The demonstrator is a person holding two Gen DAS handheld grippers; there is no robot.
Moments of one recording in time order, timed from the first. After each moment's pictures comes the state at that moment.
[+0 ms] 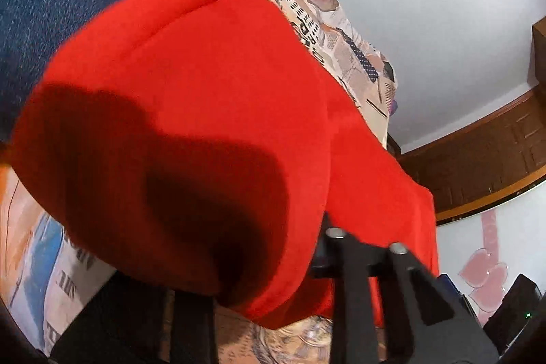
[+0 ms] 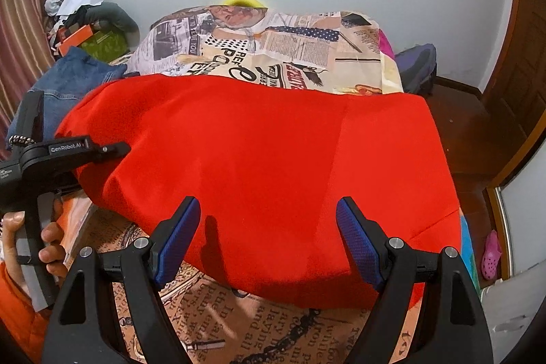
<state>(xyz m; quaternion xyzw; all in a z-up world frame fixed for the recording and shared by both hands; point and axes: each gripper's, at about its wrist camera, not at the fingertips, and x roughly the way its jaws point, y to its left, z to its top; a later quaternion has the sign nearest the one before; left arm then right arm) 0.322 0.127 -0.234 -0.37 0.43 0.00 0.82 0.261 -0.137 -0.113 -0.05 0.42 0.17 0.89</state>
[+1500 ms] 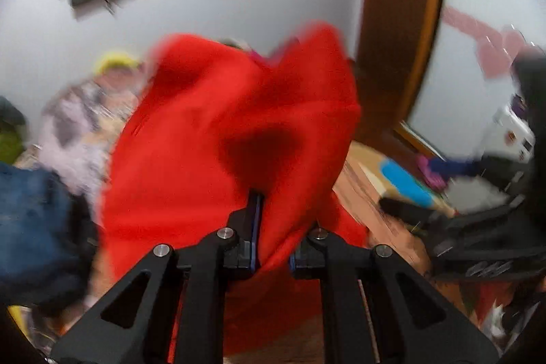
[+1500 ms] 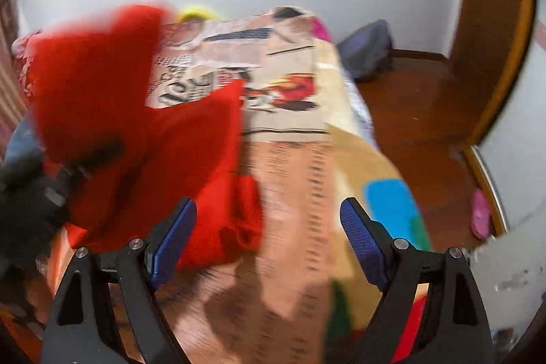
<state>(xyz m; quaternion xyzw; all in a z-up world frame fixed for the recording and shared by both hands) 0.294 -0.109 -0.154 0.05 0.38 -0.18 0.91 0.251 -0.233 -0.097 0.01 0.44 0.09 0.89</state>
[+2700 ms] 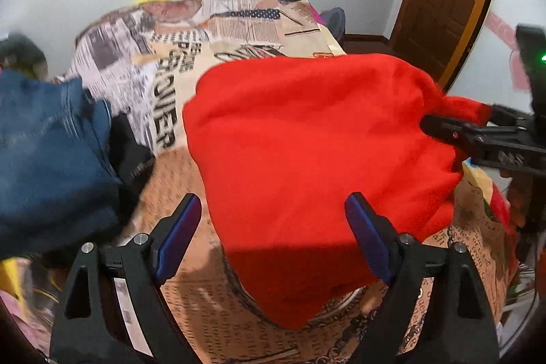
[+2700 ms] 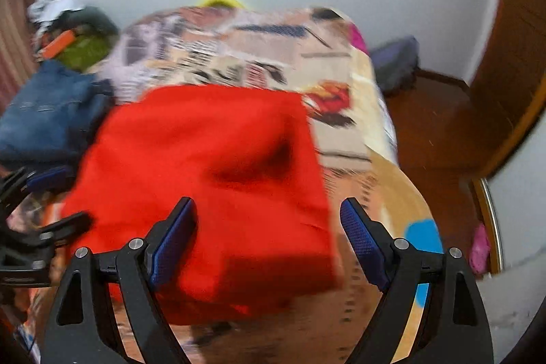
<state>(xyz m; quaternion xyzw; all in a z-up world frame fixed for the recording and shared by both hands) 0.293 0.026 -0.193 0.00 0.44 -0.11 0.89 0.298 -0.184 -0.126 -0.04 0.44 0.13 0.89</state>
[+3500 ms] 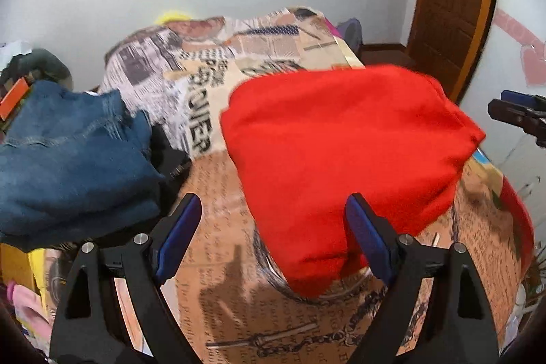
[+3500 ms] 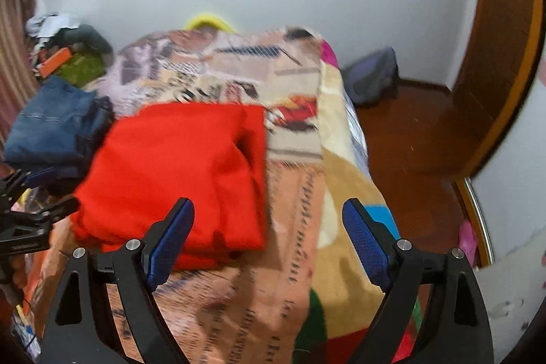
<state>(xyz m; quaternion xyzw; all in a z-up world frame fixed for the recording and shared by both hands) 0.260 0.030 -0.164 0.04 0.40 -0.06 0.91 0.250 -0.221 -0.073 -0.04 0.39 0.13 0.91</state>
